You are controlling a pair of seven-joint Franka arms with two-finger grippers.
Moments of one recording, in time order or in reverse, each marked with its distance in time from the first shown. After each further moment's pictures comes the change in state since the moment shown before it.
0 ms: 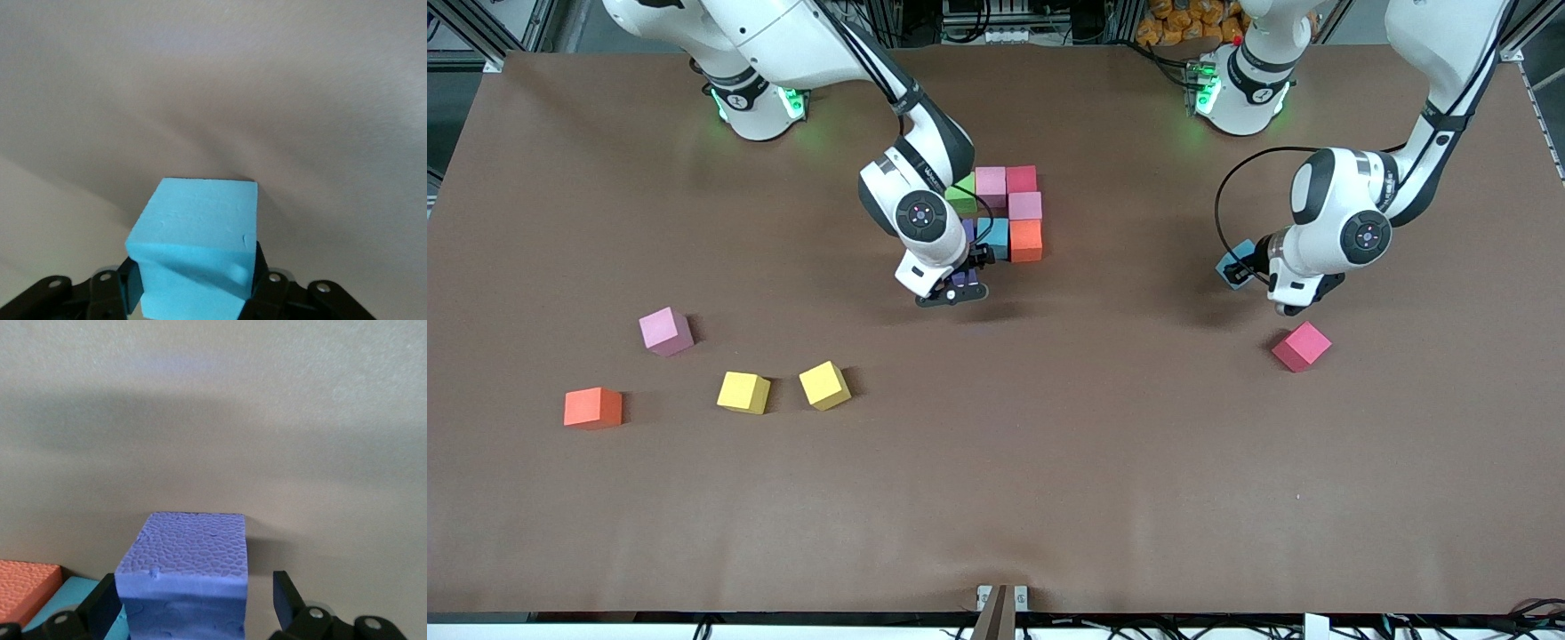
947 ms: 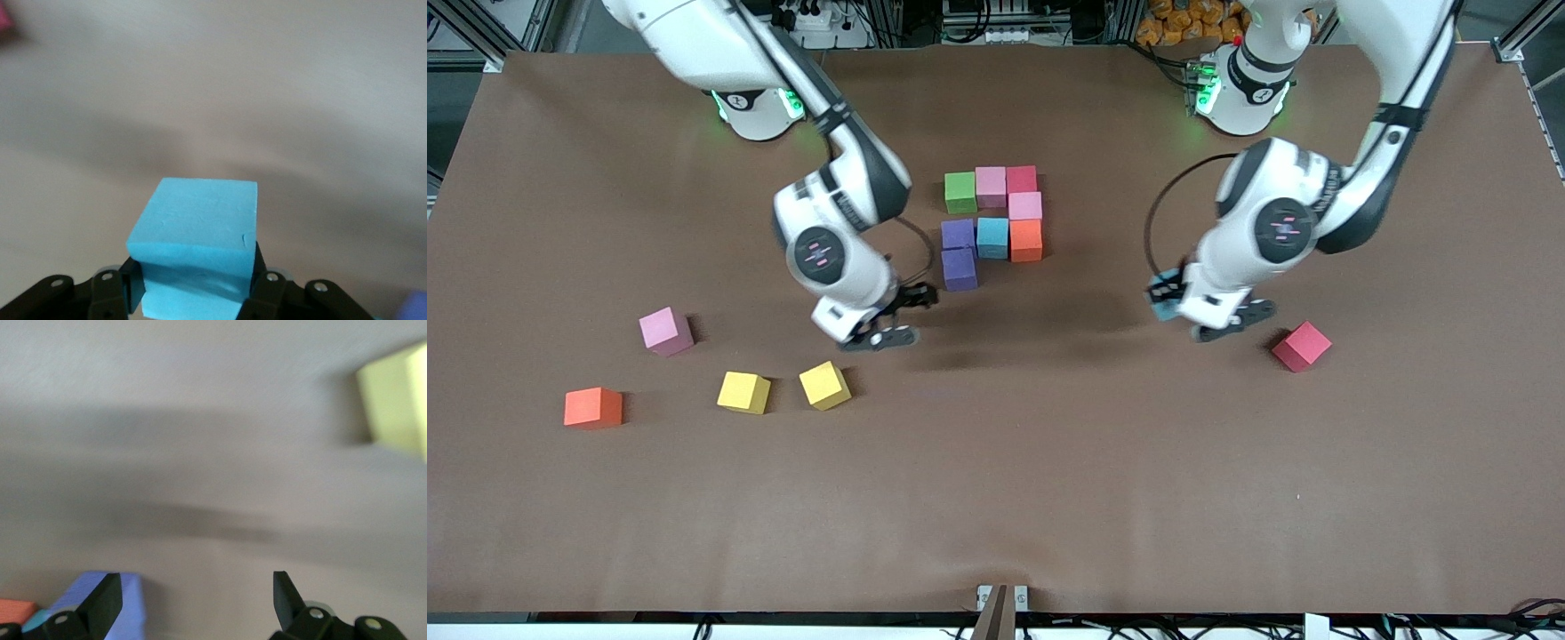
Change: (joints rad) left arm -0.345 0.074 -0.052 0.482 -0.014 -0.265 -0.176; right arm -0.258 -0.087 -0.019 0.052 -0.012 -0.120 -0.261
